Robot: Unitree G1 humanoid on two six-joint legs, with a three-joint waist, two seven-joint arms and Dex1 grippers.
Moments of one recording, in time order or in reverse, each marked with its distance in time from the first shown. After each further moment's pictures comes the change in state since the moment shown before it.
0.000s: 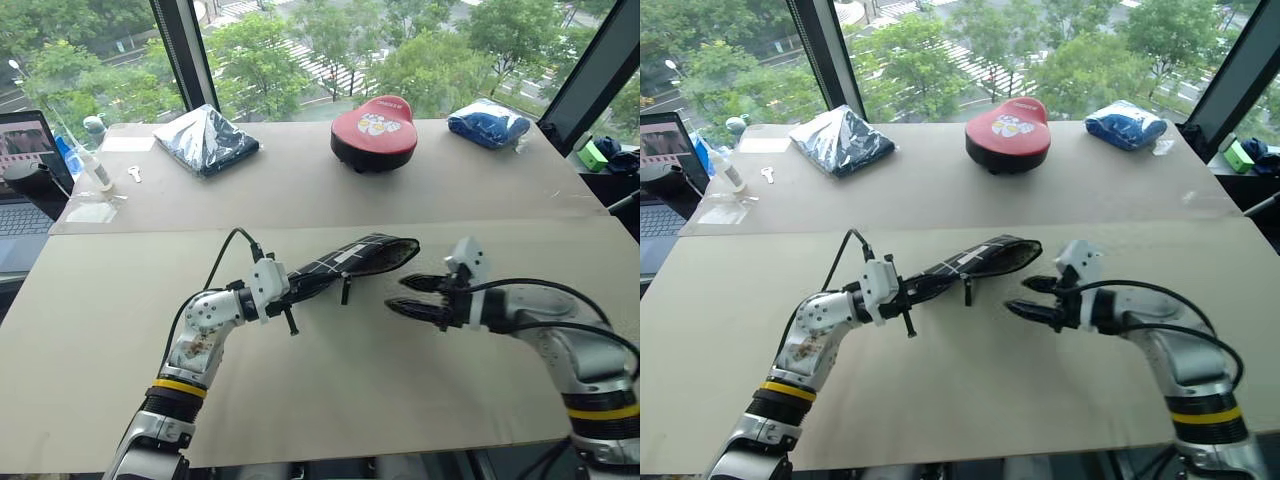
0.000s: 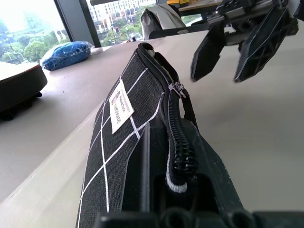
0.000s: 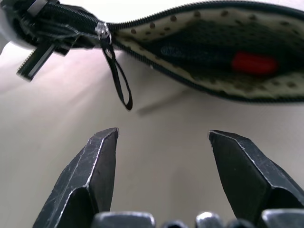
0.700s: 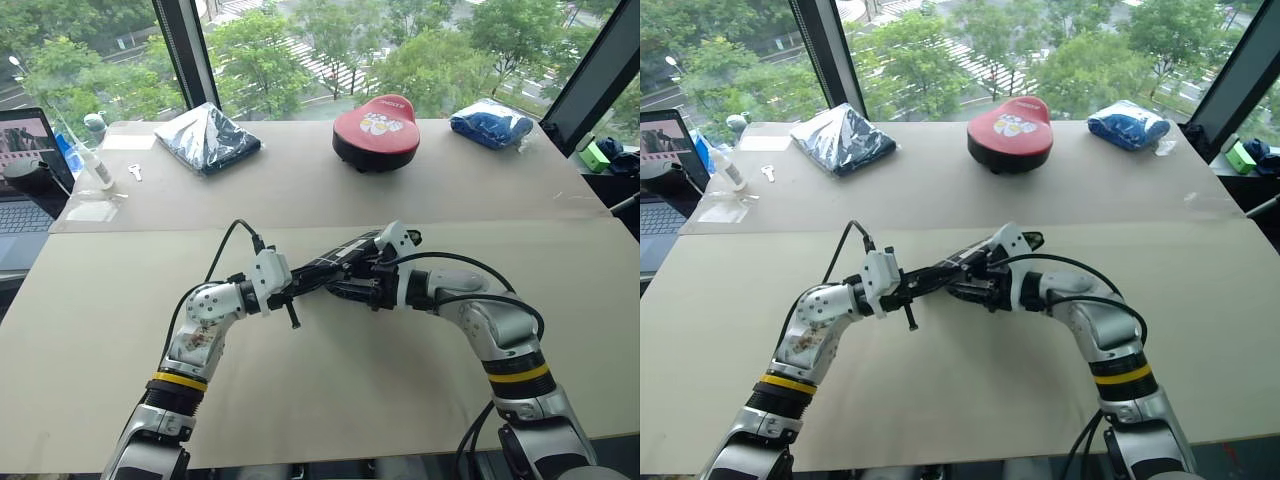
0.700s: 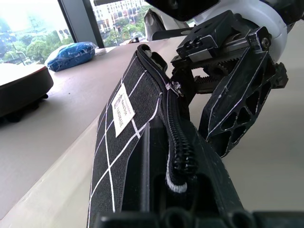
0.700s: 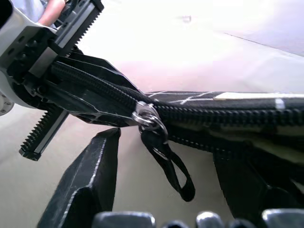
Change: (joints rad) left arm -0.025 0.006 0.000 -0.025 -0.005 0.051 0.016; right arm -0.189 0.209 0.110 0.130 -0.003 0.074 -0.076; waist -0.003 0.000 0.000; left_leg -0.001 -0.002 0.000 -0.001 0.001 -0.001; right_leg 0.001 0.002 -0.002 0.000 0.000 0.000
